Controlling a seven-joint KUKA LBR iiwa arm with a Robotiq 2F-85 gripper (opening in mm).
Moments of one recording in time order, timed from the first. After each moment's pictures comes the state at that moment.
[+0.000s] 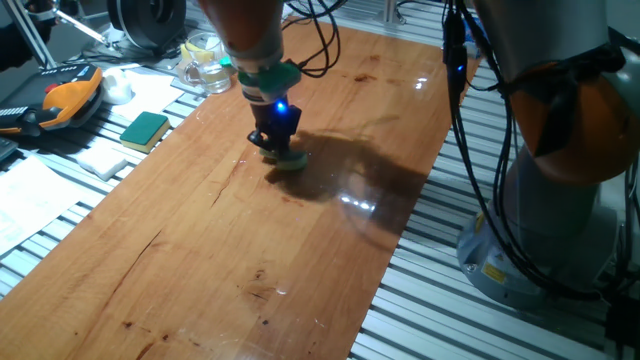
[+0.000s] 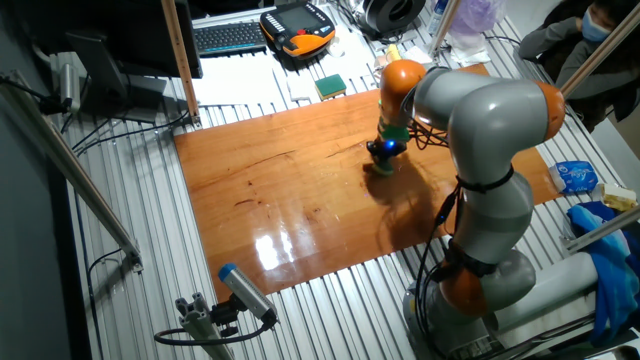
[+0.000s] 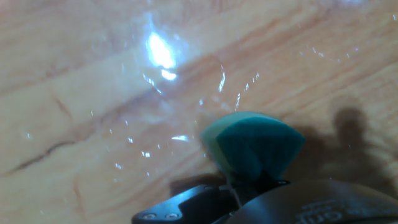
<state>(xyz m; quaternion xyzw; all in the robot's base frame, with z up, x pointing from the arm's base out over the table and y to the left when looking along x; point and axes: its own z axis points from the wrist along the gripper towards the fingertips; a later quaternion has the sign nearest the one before) 0.500 -0.027 0.045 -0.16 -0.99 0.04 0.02</state>
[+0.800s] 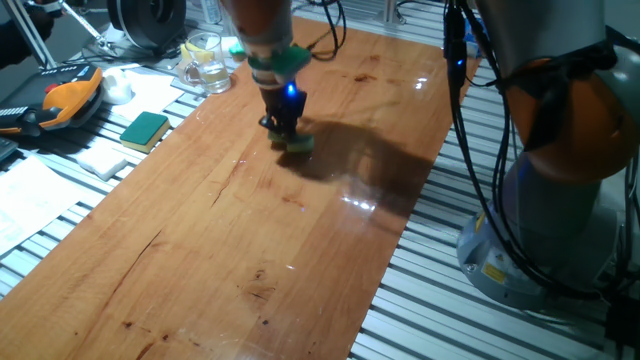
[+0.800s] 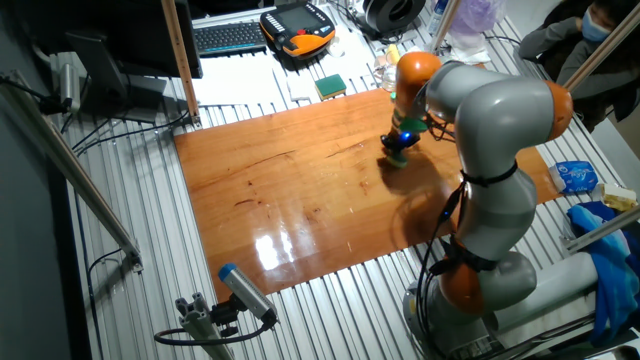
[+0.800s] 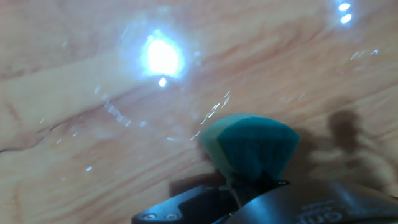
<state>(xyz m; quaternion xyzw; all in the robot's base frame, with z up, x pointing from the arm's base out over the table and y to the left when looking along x) 0.527 -0.096 0.054 -0.10 -0.99 0.03 0.03</state>
